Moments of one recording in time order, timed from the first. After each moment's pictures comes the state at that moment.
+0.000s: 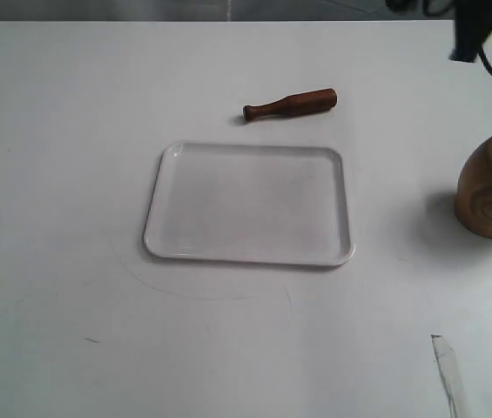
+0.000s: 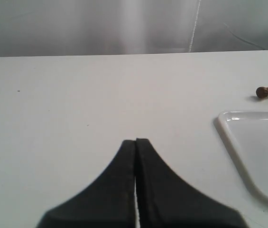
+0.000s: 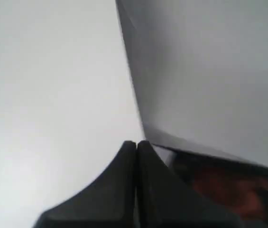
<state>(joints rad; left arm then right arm) 0.02 0.00 0.00 0.07 0.44 0.35 0.48 1.66 -1.26 -0.84 0.58 -0.40</state>
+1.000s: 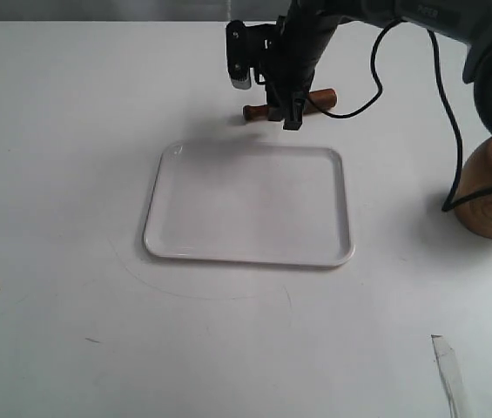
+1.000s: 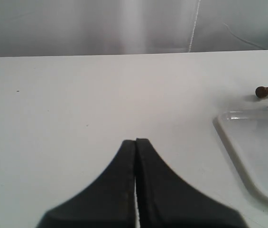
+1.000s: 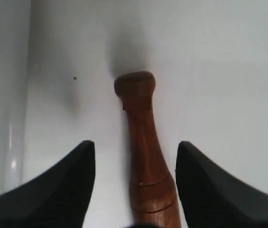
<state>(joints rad) 0.02 0.00 0.00 0.07 0.44 0.35 0.58 2.40 -2.01 0.07 0.92 -1.22</state>
